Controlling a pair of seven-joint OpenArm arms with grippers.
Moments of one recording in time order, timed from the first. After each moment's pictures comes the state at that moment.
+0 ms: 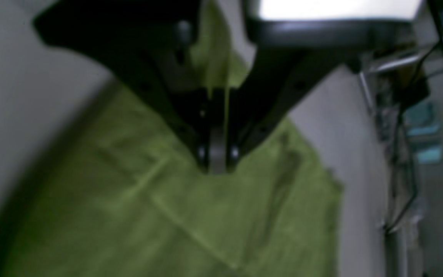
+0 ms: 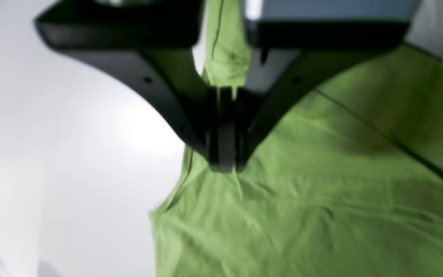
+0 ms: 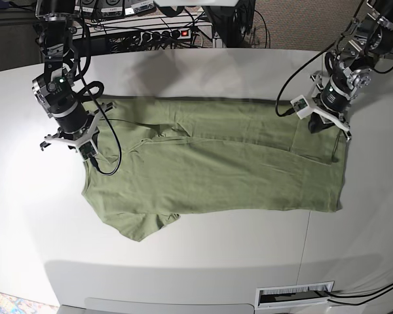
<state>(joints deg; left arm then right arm) 12.8 -40.2 23.5 92.6 24.1 -9.4 13.0 -11.8 21.5 10.0 106.2 -3.7 28.6 -36.1</state>
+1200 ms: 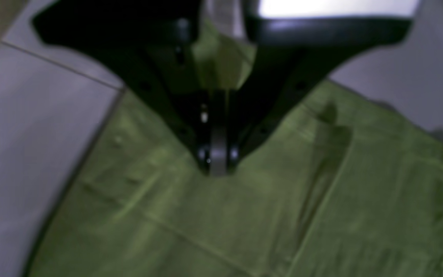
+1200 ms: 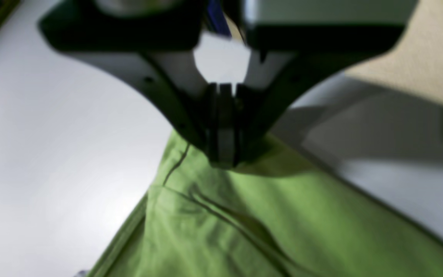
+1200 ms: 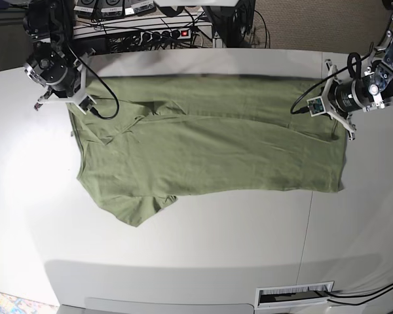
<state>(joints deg) 11.2 -49.9 22.1 95.4 -2.9 -39.5 17.6 -25.7 33.7 6.1 107.6 1.0 34.4 -57.6</state>
